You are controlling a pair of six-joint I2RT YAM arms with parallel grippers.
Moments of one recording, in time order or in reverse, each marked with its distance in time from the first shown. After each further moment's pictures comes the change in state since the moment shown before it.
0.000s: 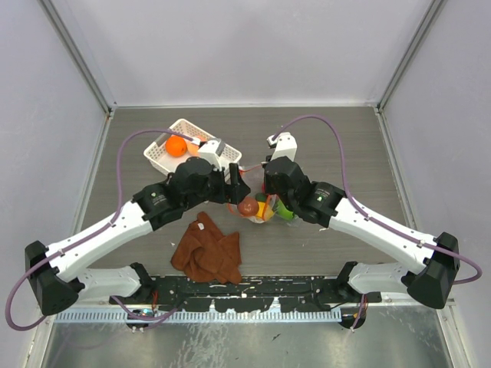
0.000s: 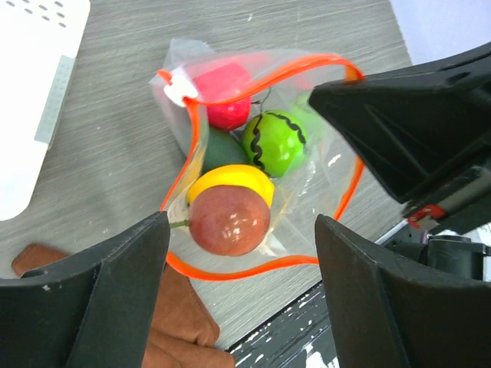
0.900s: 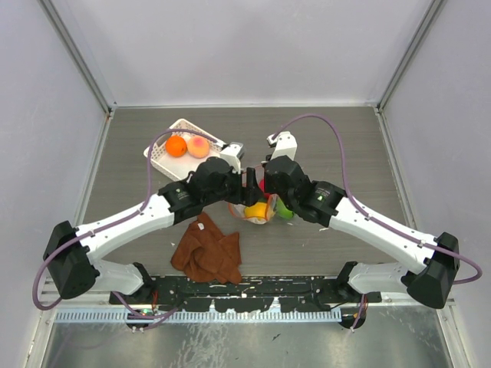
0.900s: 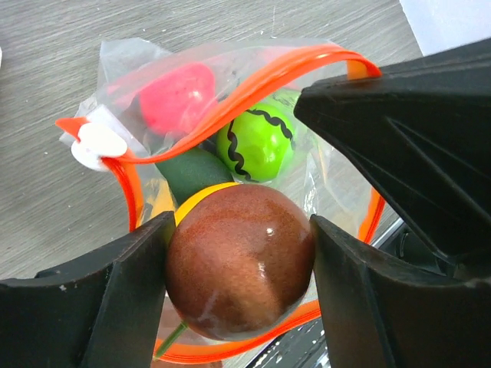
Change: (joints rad) left arm 0.000 0.158 -0.034 0.170 0.105 0.056; right arm 0.000 0.003 0.015 -0.010 -0.001 -0.002
